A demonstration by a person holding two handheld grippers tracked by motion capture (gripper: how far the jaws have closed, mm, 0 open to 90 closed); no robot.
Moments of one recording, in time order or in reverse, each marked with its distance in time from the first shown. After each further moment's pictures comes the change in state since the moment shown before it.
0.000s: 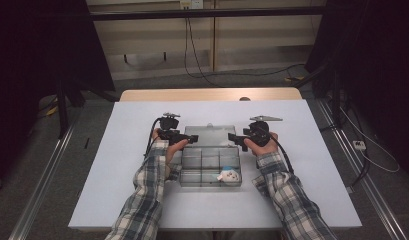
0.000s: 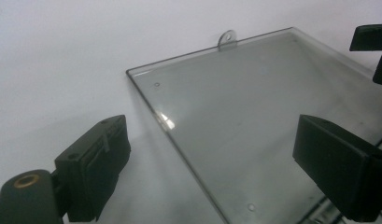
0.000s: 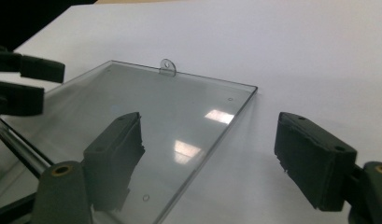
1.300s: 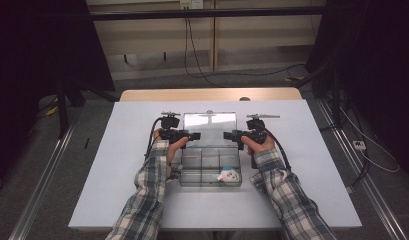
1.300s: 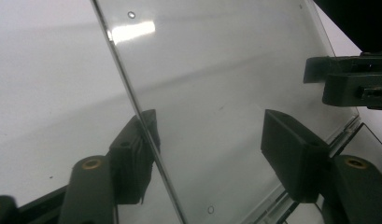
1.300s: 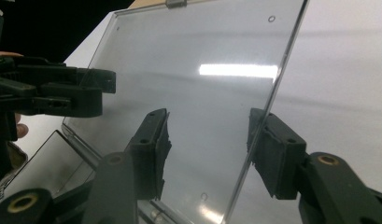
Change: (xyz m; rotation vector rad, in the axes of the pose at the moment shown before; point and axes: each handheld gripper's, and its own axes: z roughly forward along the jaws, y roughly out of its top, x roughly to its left) left arm -0.007 0.003 -0.006 -0.067 -0.116 -0.040; right arm 0.012 0.009 0.001 0.041 0.134 0.088
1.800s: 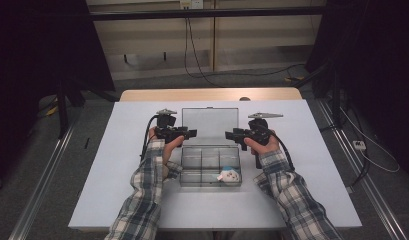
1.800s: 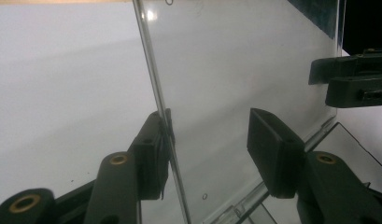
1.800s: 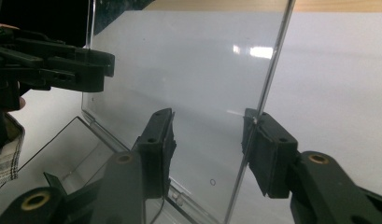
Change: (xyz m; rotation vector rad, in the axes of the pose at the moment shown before) left arm -0.010 0.005 -0.023 -0.050 0.009 0.074; right arm 0.012 0.004 -0.019 -0.024 0.011 -0.124
